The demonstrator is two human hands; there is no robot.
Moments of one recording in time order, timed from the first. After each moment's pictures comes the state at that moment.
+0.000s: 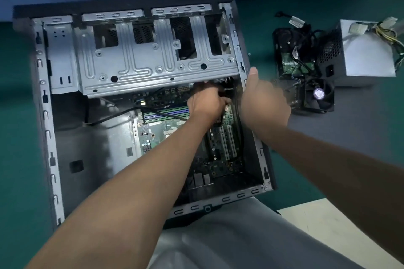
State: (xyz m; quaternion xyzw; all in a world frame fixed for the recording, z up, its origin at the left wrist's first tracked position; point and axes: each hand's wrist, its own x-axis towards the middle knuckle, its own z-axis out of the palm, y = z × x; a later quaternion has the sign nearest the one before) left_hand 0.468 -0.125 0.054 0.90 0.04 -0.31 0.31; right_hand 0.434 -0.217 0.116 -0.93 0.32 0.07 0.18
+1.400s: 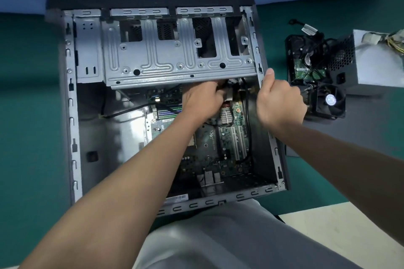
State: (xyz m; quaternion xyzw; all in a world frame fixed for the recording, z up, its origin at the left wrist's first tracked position) left_hand 0.471 -0.078 0.062 0.92 -0.01 -0.24 0.32; right_hand 0.434 -0.214 0.117 -0.95 0.27 0.01 0.14
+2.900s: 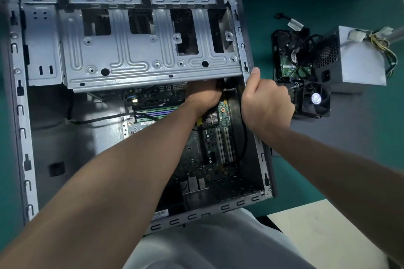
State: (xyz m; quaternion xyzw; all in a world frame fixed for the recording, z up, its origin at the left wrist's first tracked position) left_hand 0.493 -0.122 0.029 0.87 -0.04 -0.36 0.34; right_hand 0.440 -0.210 0.121 -0.95 0.28 0.01 0.14
